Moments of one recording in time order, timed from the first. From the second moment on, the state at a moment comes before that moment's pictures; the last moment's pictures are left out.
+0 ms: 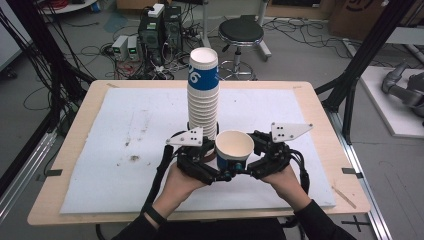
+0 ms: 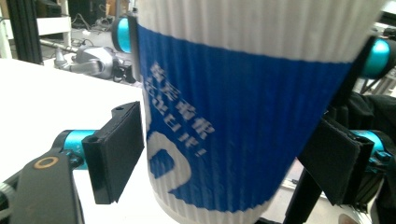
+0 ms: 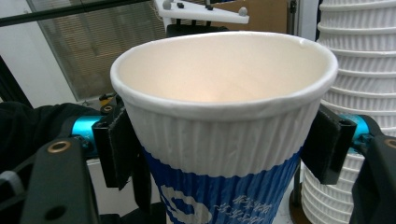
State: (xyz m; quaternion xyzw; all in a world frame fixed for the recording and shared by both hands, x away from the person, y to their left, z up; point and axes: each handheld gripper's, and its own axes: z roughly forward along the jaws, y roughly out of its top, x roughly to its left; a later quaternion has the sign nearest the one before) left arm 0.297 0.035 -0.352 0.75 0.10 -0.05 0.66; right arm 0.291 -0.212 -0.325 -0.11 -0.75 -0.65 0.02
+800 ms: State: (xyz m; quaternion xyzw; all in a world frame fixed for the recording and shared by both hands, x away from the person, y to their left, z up) left arm 0.293 0.033 -0.354 0.75 0.09 -0.03 0.65; right arm 0.294 -0.214 -0.325 -0.12 -0.74 -0.66 0.04
